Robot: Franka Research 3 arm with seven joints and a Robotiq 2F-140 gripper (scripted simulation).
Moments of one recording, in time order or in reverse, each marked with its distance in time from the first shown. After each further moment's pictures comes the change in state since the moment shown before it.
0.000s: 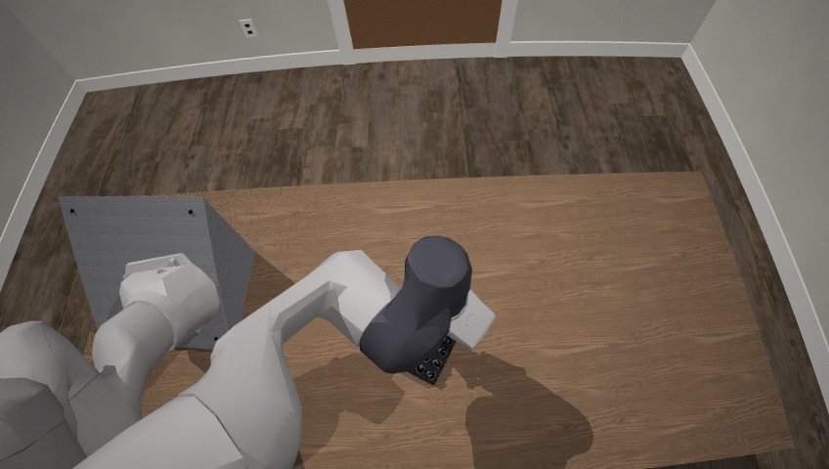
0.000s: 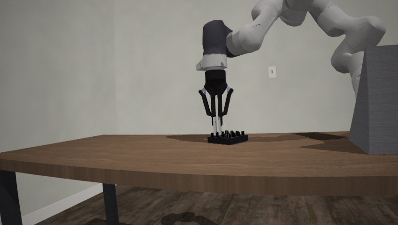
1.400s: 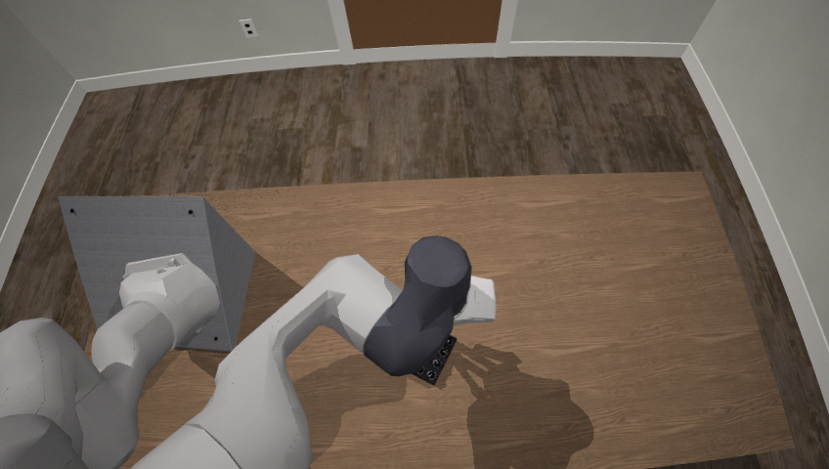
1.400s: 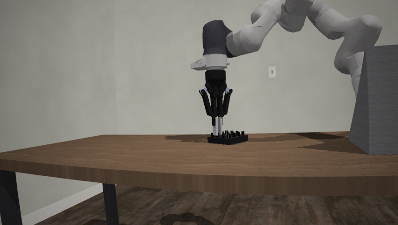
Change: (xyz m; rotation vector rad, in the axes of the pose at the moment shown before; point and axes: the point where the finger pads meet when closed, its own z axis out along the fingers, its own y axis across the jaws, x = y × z) arm 0.000 0.000 0.000 -0.001 0.001 -0.629
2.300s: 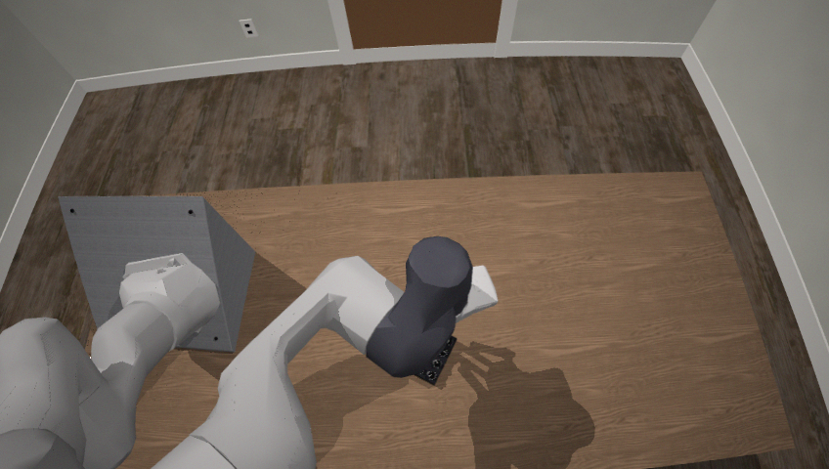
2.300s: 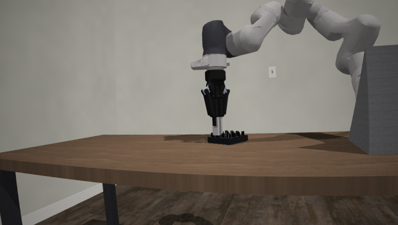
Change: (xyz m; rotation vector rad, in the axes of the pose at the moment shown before) arm 0.000 0.000 0.000 -0.002 -0.004 -0.318
